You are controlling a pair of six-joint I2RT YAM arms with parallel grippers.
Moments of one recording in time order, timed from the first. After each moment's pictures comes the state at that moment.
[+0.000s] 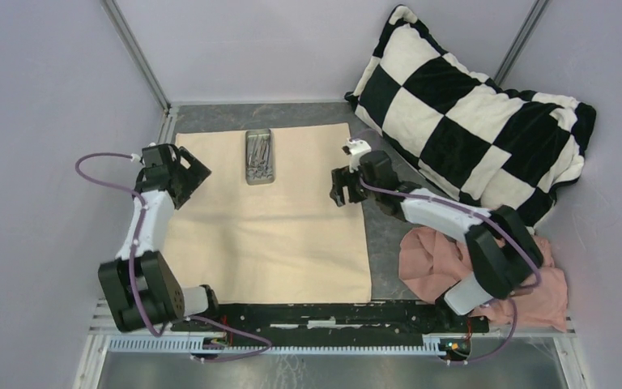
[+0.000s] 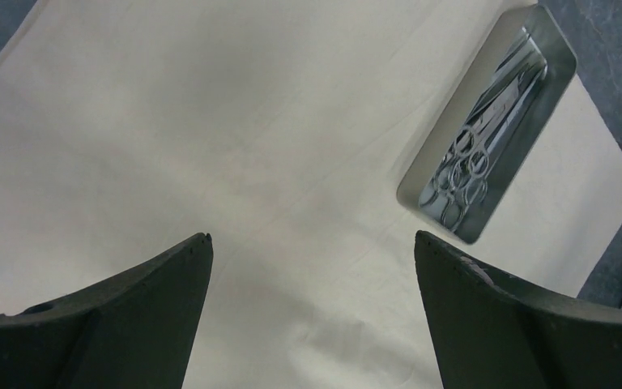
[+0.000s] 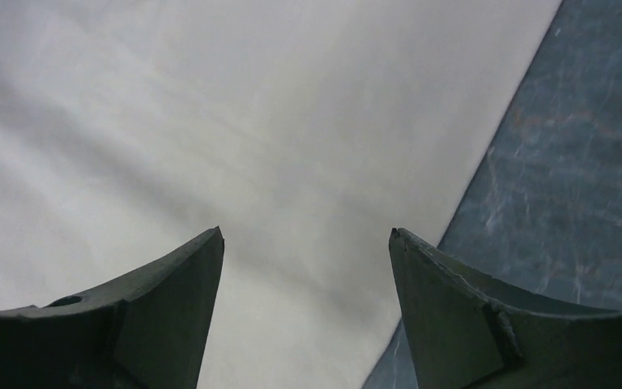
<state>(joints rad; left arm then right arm) 0.25 1.20 0.87 -0.46 0.03 -0.63 0.61 1.47 0.83 0.03 -0.09 0.21</state>
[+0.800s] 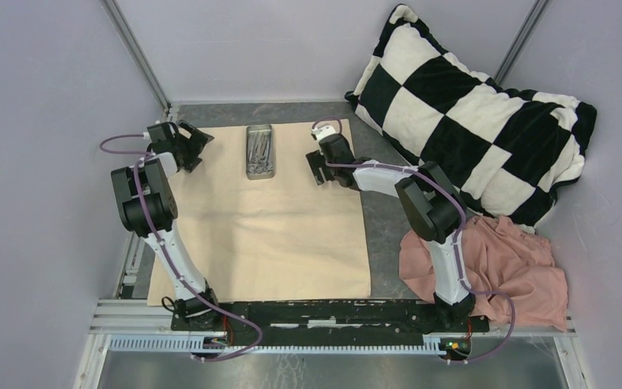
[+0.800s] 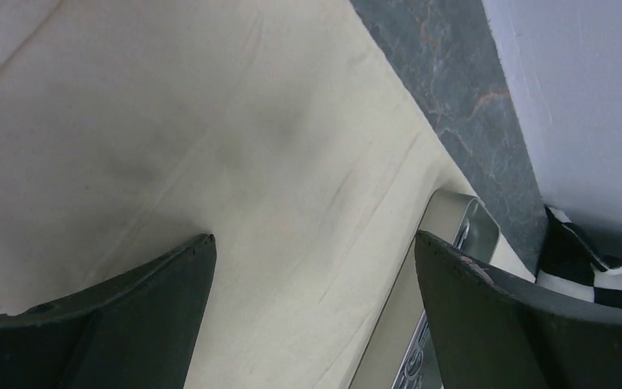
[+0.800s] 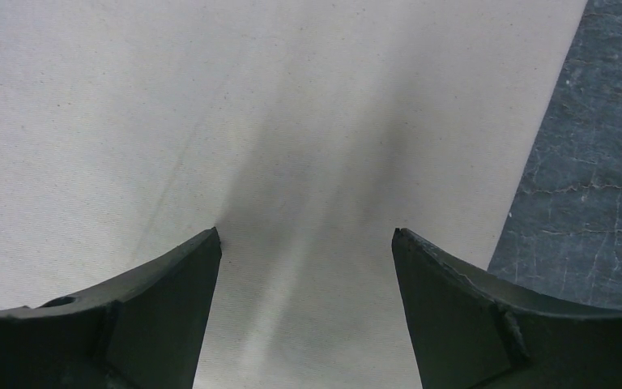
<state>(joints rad) 0.31 2.03 1.26 0.08 0.29 -0.75 0.64 2.12 1.40 0.01 0.25 0.05</state>
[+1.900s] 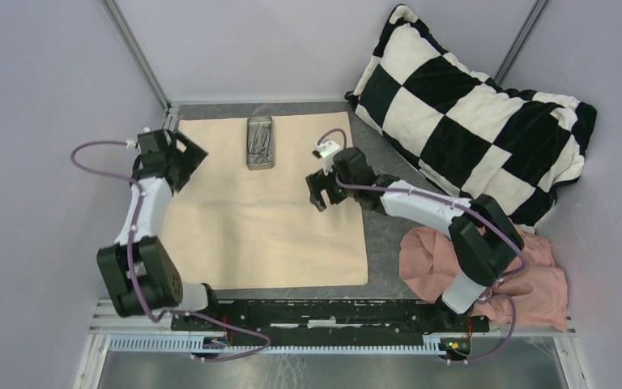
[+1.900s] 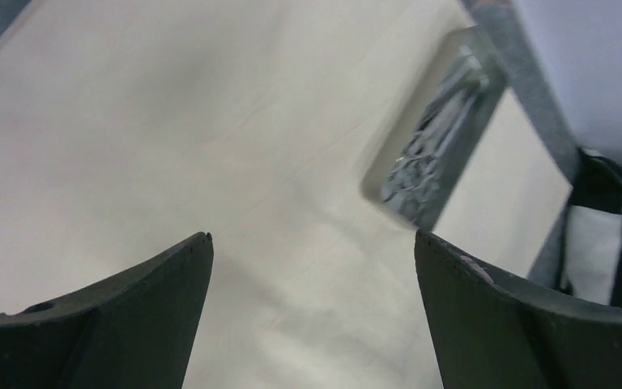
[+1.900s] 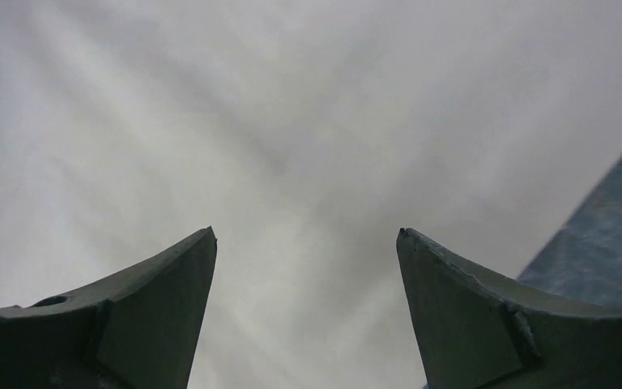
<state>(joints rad) 0.24 1.46 1.10 -0.34 0.12 -0.68 0.70 1.72 1.14 -0.08 -0.03 0.10</state>
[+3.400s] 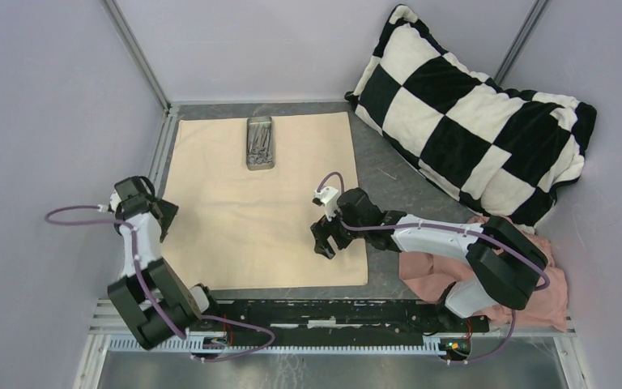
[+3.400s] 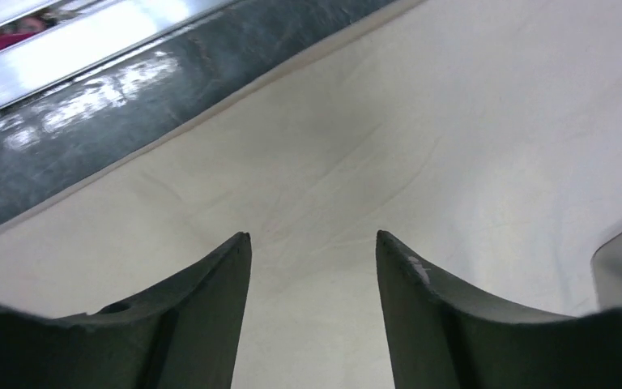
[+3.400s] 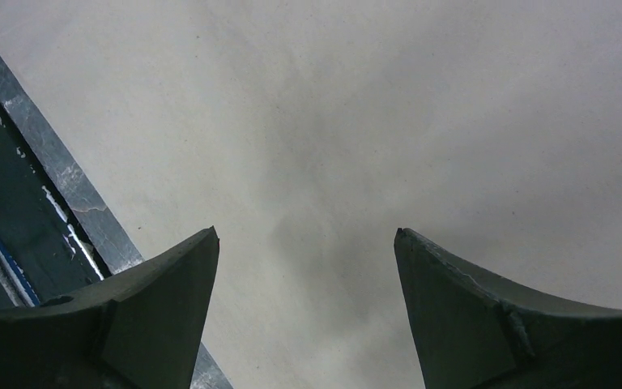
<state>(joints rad) 0.56 1.11 0.71 -0.54 -0.13 -0.70 0.88 1.49 0.74 -0.01 -0.21 0.14</state>
